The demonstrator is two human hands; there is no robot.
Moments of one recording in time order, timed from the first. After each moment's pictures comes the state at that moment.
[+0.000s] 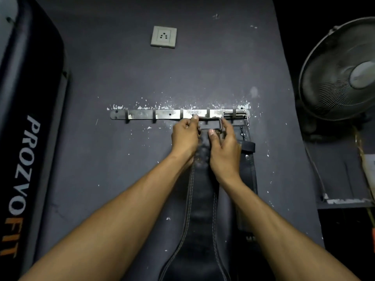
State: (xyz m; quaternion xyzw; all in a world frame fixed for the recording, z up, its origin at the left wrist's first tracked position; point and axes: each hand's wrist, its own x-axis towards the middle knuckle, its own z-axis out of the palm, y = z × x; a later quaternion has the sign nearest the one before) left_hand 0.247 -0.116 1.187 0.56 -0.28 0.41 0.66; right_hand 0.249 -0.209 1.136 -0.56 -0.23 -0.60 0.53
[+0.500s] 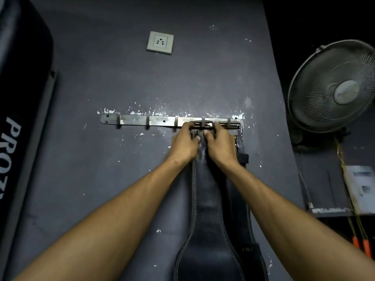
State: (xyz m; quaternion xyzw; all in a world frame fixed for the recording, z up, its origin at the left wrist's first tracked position) left_hand 0.275 -0.114 1.205 0.72 -0.26 0.46 0.45; right_hand 0.266 -0.231 1.198 -0.70 -0.15 -0.57 0.40
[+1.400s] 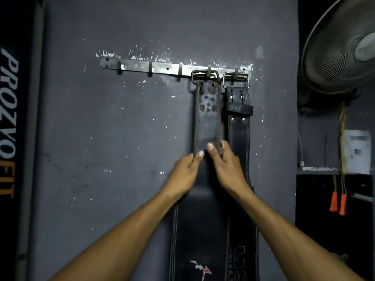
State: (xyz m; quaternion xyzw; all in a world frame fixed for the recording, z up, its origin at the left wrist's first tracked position) left_hand 0.272 -0.104 1.002 0.74 -0.31 0.30 0.53; right_hand 0.255 -0.250 1.011 -0.76 -0.19 -0.42 0.45
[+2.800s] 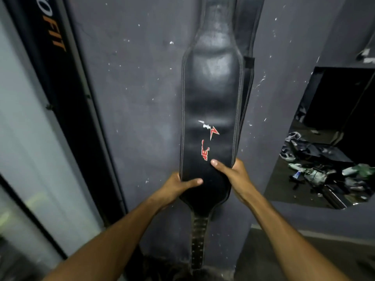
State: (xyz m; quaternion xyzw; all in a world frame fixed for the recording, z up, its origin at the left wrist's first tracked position) left_hand 0.061 -0.121 0.655 0.66 -0.07 -0.01 0.75; right_hand 0.108 -0.331 0.687 -0.64 -0.20 -0.01 0.75
